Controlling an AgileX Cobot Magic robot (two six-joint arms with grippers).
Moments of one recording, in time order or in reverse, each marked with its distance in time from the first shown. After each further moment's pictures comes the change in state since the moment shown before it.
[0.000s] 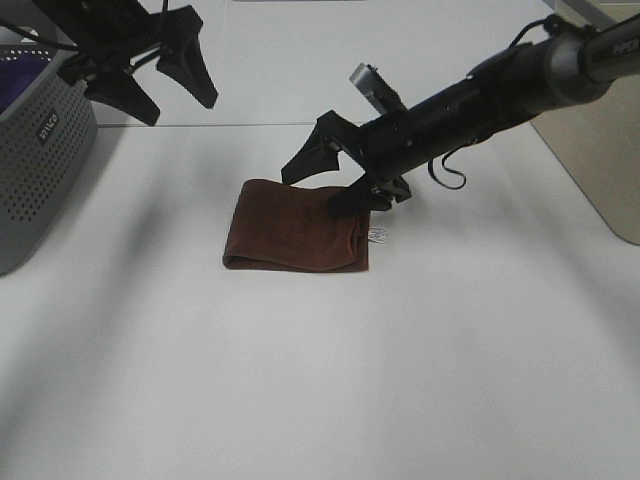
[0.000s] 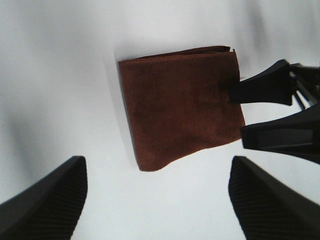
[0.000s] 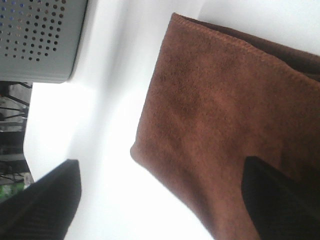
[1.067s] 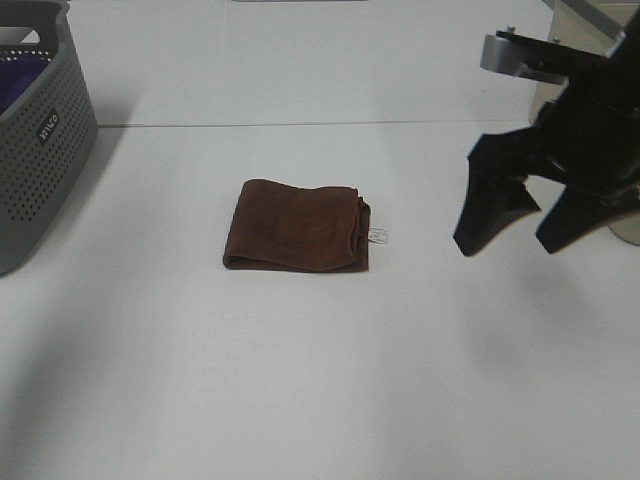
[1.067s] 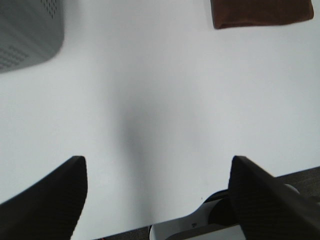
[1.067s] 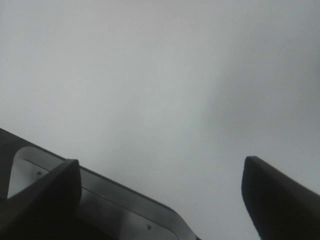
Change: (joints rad) left arm 0.000 -1.048 0.910 0.352 -0.055 -0.143; right arm 0.000 -0.787 0.534 -0.823 0.136 0.544
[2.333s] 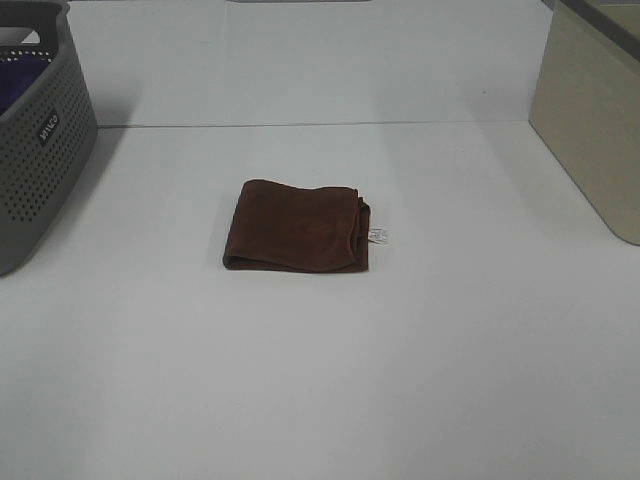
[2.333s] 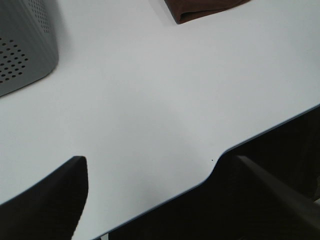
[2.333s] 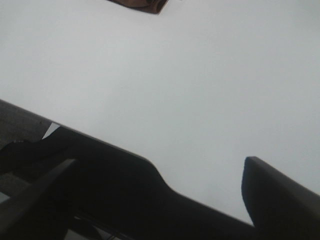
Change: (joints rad) left arm 0.000 -0.933 0.482 -0.048 0.055 0.243; right arm 0.001 -1.307 0.515 -0.136 0.115 0.063
